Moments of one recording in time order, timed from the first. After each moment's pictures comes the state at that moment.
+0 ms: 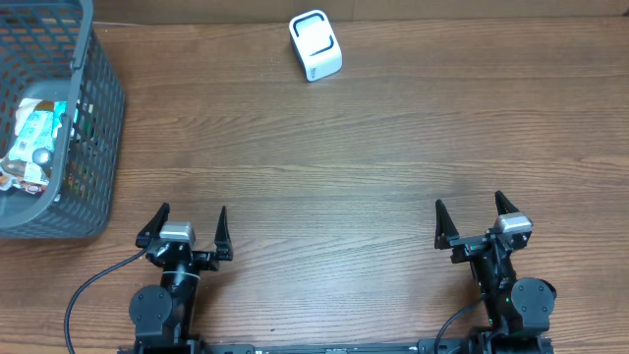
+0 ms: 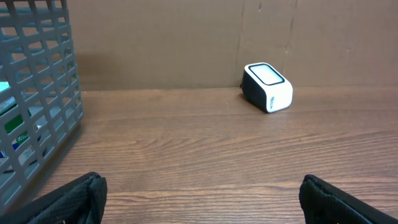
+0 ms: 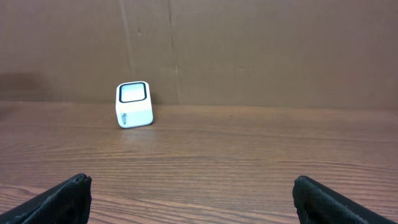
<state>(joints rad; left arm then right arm) 0.04 0.02 0.01 -0.06 0.12 -0.02 -0.01 0.02 0.02 -0.02 -0.17 0.04</state>
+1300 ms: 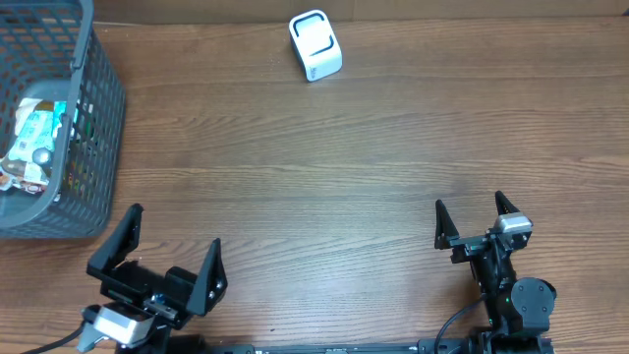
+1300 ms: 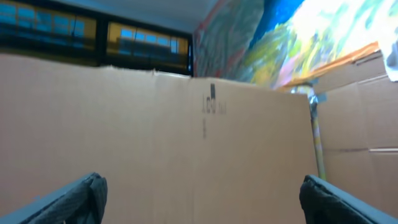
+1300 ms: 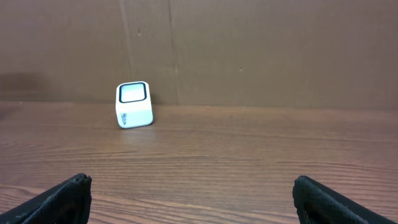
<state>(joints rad) 0.04 0.01 0.32 0.41 0.38 -0.31 -0.01 0.01 0.02 -0.02 -0.17 0.04</state>
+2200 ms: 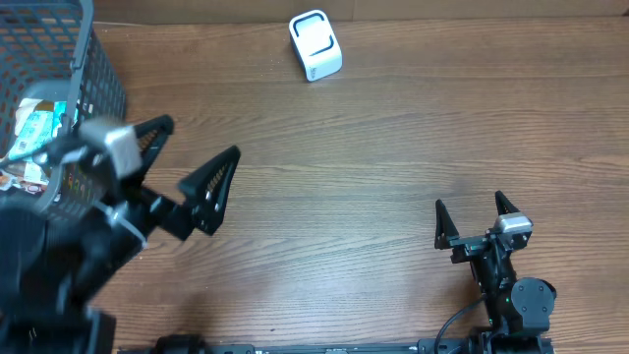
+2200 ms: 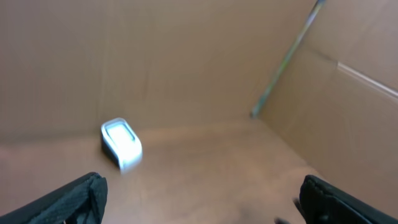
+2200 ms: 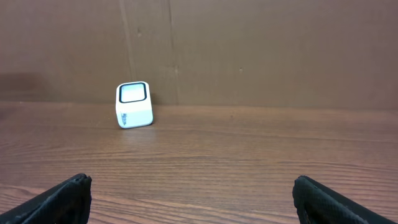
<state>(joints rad) 0.04 0.84 1.37 -0.68 0.65 -0.26 -0.01 0.01 0.02 -0.02 -0.17 0.04</state>
